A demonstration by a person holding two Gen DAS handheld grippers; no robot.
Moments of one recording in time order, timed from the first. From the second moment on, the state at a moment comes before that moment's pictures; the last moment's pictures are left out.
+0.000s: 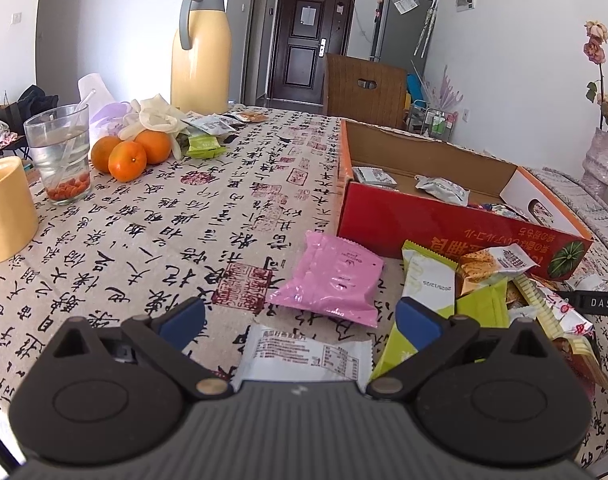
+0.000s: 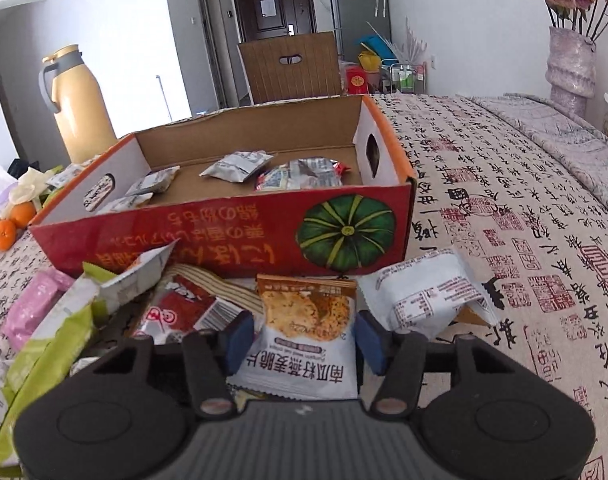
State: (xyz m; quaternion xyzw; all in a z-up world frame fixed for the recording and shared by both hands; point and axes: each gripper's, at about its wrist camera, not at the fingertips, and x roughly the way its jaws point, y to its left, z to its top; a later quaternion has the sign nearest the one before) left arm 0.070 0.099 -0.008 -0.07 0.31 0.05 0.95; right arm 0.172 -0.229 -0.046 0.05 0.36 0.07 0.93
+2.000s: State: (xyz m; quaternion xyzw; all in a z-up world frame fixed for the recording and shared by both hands) left arm 0.070 0.077 -0.035 -0.02 0.37 0.05 0.93; right arm 0.085 -0.264 -0.028 0.07 0.28 0.05 0.96
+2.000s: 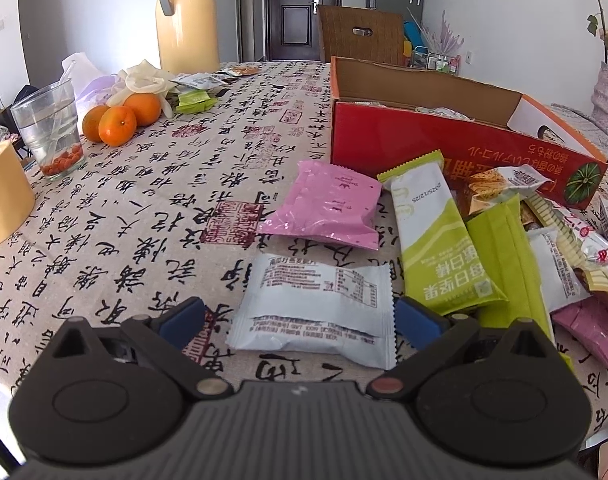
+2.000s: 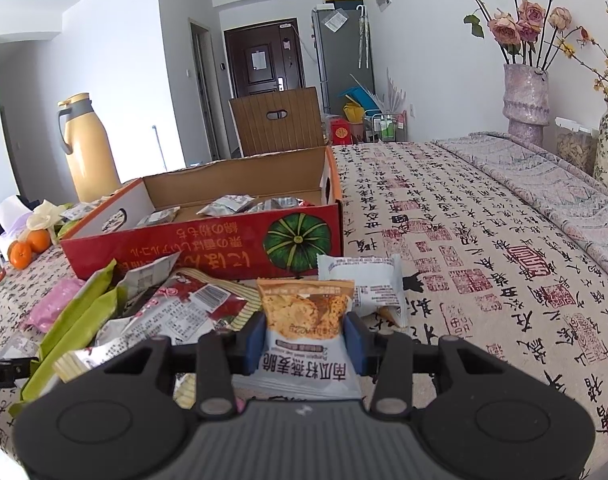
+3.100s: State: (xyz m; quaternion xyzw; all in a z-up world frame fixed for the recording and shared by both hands) left arm 0.046 0.085 -0.017 -0.04 0.32 0.03 0.94; right arm 0.081 -0.263 -0.028 0.07 0.28 0.05 0.96
